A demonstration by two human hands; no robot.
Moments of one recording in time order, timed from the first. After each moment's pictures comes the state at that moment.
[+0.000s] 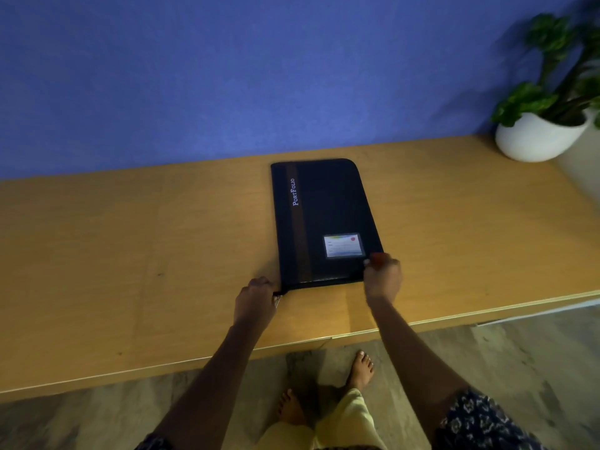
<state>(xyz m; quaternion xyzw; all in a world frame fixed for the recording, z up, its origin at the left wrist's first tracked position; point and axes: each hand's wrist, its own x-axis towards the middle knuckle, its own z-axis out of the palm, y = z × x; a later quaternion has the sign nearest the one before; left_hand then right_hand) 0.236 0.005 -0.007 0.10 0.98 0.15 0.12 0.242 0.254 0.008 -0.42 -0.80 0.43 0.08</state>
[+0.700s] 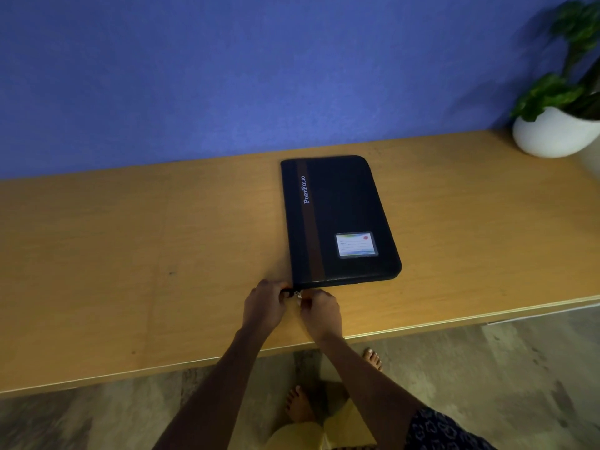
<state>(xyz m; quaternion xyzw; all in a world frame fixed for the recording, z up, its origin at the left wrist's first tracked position) 0.235 -0.002 -0.004 0.06 0.96 0.22 0.14 0.276 0.124 -0.017 -0.19 -0.90 0.38 -0.06</state>
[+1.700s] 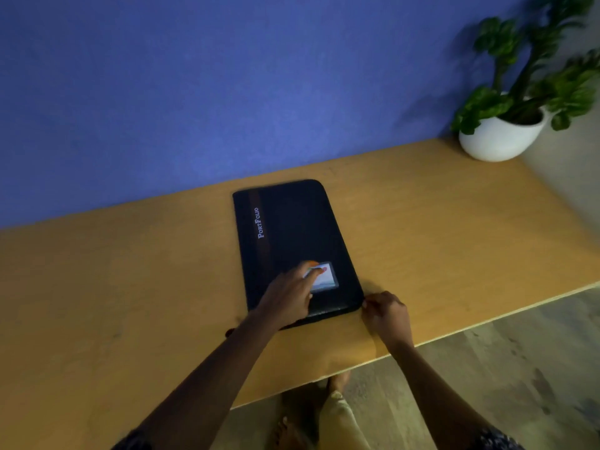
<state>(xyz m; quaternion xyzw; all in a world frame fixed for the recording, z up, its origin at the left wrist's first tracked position) 0.157 0.126 0.037 0.38 0.91 0.14 0.12 0.268 0.341 -0.027 -0.22 -0.93 0.30 0.04</state>
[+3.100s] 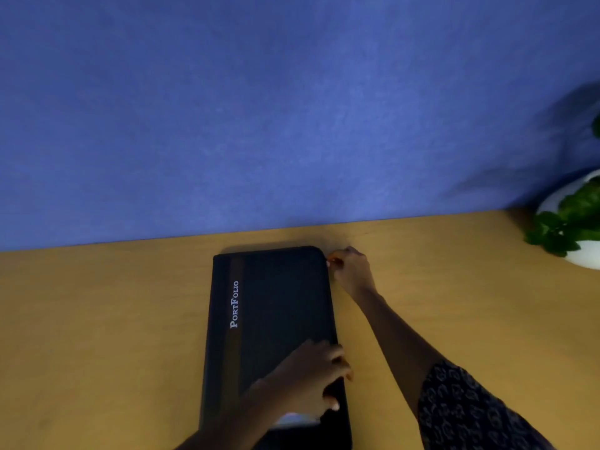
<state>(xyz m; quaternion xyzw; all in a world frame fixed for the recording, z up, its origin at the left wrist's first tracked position) 0.049 0.238 -0.004 0.45 0.84 0.15 0.24 -0.086 0.410 -0.033 -0.07 -0.93 0.36 -0.03</state>
